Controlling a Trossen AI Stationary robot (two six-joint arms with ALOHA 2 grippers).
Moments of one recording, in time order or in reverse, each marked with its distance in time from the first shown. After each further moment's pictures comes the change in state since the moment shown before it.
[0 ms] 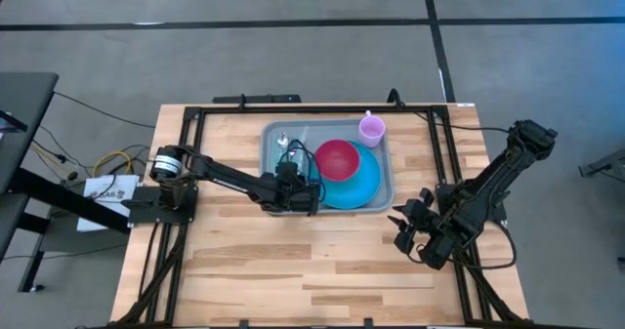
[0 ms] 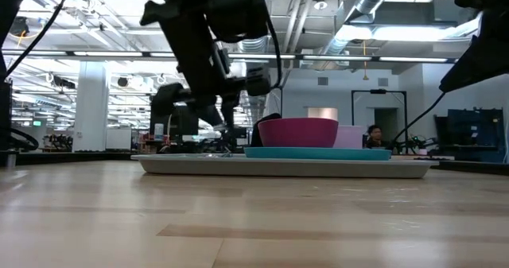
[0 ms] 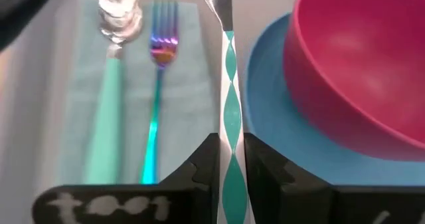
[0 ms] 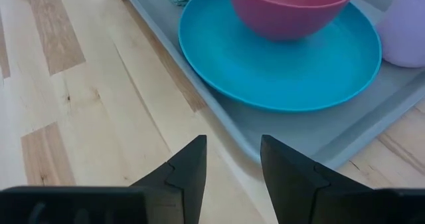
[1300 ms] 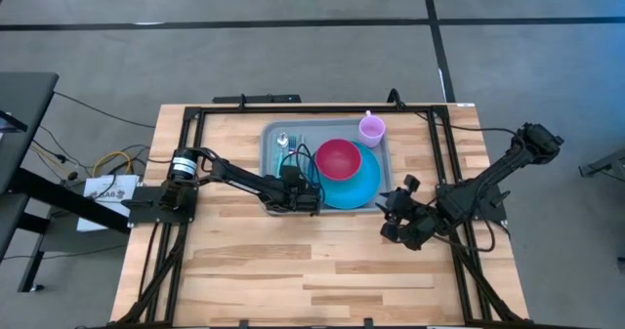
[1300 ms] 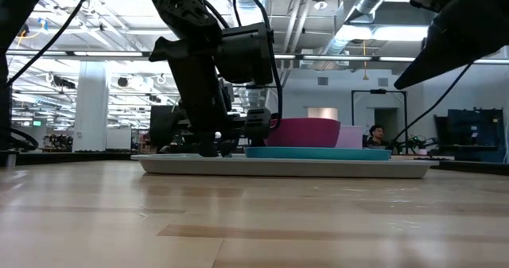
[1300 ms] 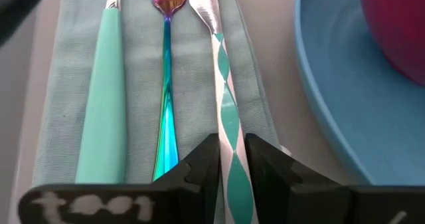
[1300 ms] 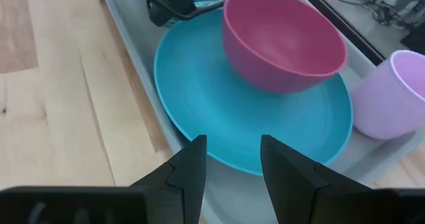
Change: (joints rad) left arm 0.029 0.134 -0.001 0.029 0.070 0.033; right arm -0.242 -0.001 0.000 0.198 -0.012 -0.518
